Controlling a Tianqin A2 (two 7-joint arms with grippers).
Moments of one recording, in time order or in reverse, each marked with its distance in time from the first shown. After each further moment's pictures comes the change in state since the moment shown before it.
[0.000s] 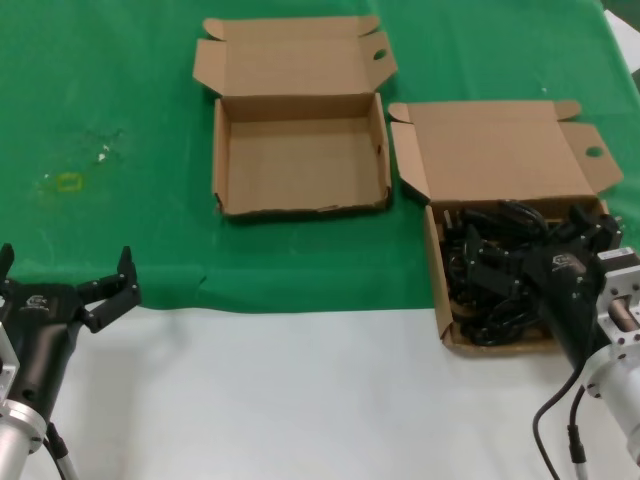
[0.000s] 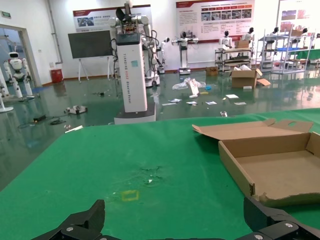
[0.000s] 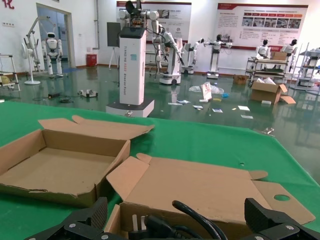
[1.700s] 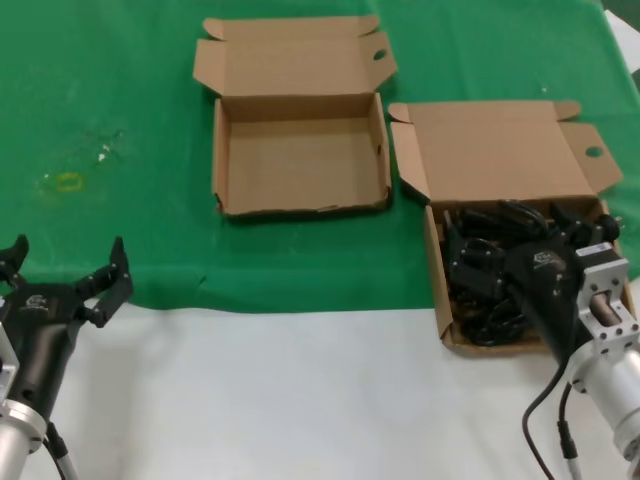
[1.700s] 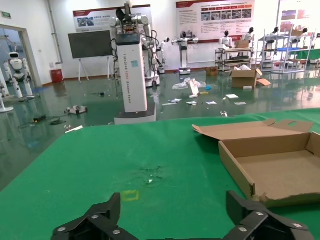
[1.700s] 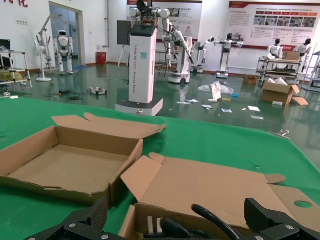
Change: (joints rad) left arm 0.000 0.000 0.000 0.000 0.000 0.000 0.000; right arm 0.035 0.050 -0.096 -0.012 0.027 0.047 0.008
